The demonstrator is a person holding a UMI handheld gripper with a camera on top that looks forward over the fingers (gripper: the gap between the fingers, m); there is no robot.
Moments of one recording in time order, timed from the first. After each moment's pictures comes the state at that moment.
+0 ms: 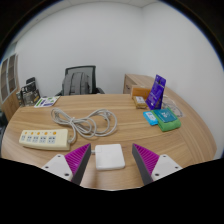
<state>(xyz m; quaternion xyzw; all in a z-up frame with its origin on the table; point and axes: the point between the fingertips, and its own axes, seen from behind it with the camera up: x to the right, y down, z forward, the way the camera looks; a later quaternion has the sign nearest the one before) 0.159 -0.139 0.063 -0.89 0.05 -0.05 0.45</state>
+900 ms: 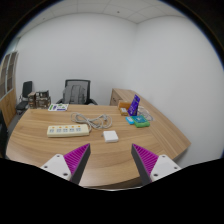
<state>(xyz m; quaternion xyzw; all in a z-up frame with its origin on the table) 0.059 -0.372 0.220 -0.86 0.08 -0.15 0.49</state>
